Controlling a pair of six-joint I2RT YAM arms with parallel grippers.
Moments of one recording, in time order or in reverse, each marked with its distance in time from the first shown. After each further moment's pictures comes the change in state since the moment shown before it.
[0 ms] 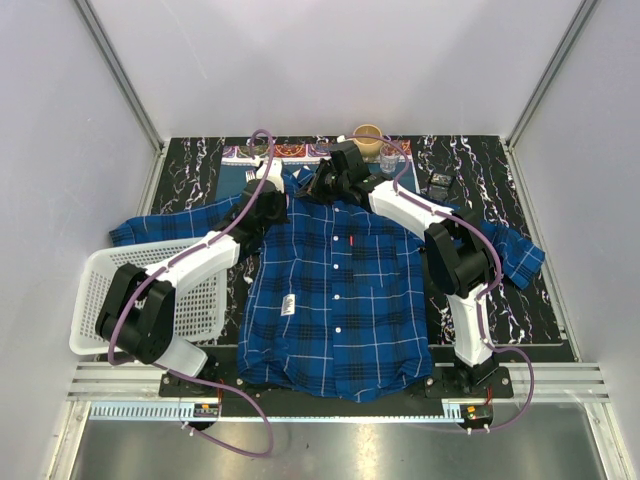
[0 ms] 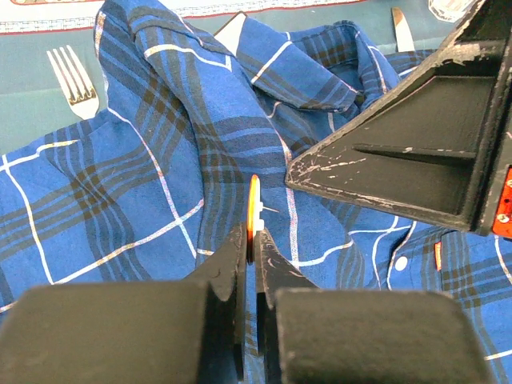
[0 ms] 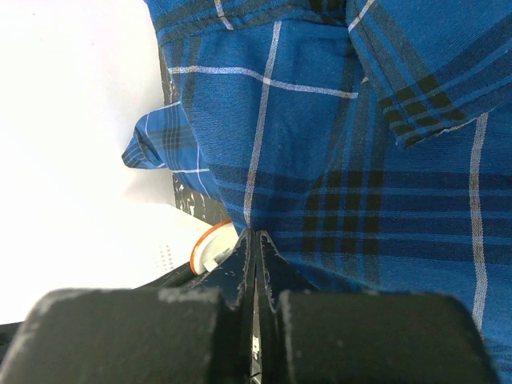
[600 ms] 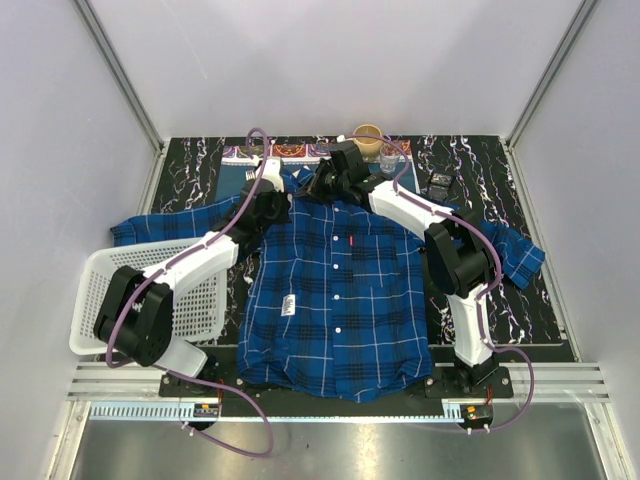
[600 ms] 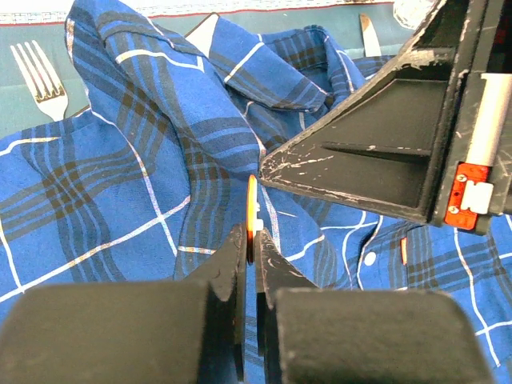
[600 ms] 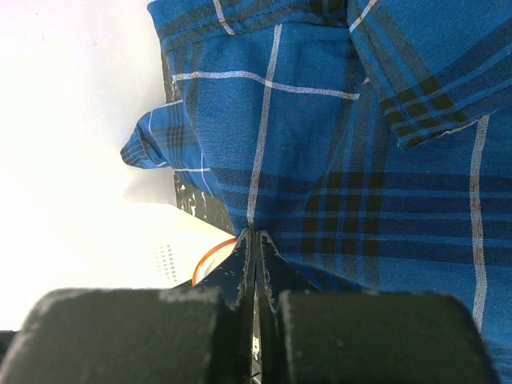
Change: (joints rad) left arm 0.000 -0.010 0.000 0.000 0.054 -0.053; right arm 0.000 0.000 0.000 0.004 -0.002 0.000
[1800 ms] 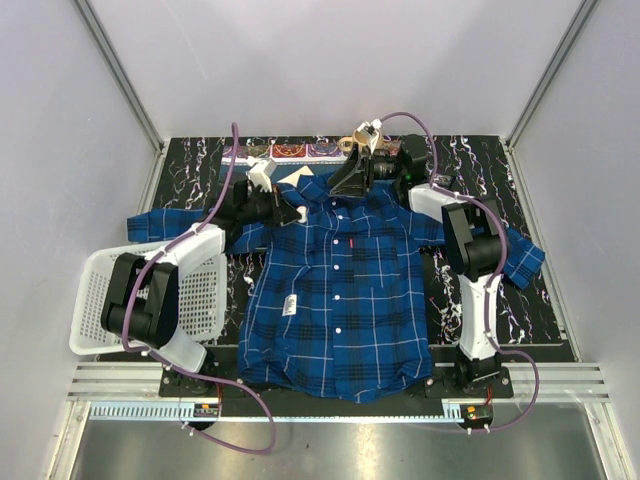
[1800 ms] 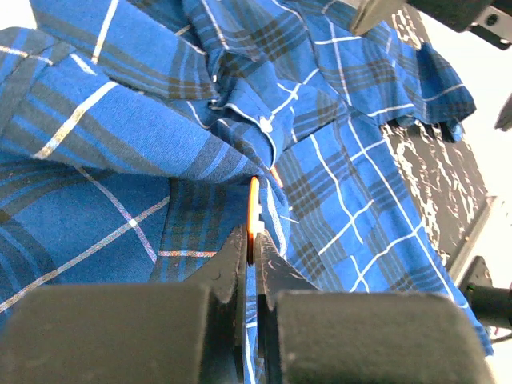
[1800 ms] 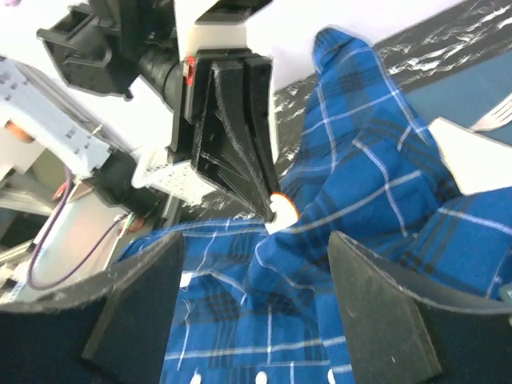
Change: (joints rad) left arm 0.204 0.085 0.001 0.031 0.702 -0.107; right arm -0.297 0.029 -0.225 0.949 -1.002 -0.343
